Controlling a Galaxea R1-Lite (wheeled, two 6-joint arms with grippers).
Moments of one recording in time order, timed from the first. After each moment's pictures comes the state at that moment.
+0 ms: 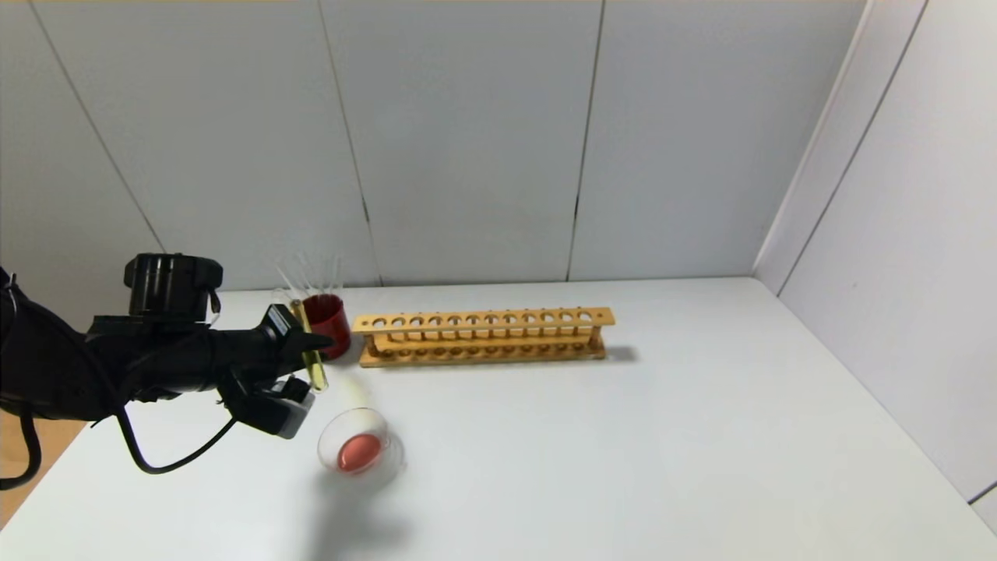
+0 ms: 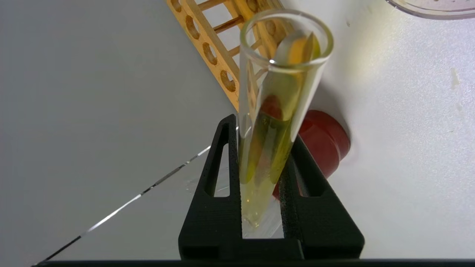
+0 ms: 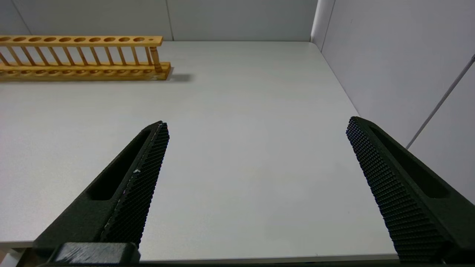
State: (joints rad) left arm -0.02 1.83 -0.79 -0.43 -0.50 2.18; right arm 0.00 0.00 0.00 0.00 0.01 0.00
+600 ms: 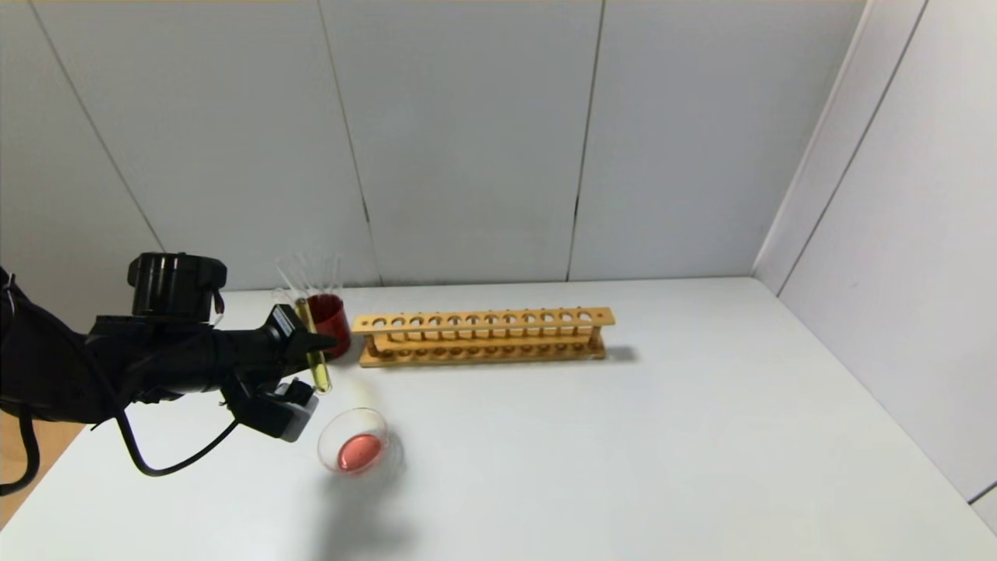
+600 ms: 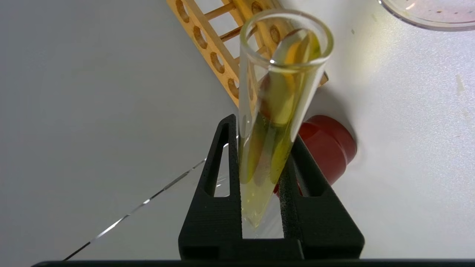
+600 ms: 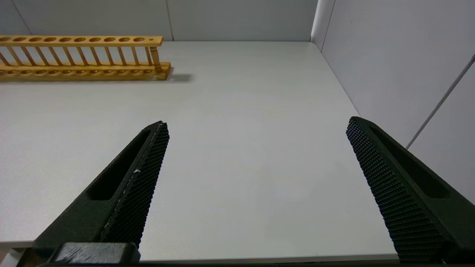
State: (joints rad) left arm -0.04 1.82 -0.78 -0.43 -0.50 2.18; right arm 0.00 0.00 0.00 0.00 0.01 0.00
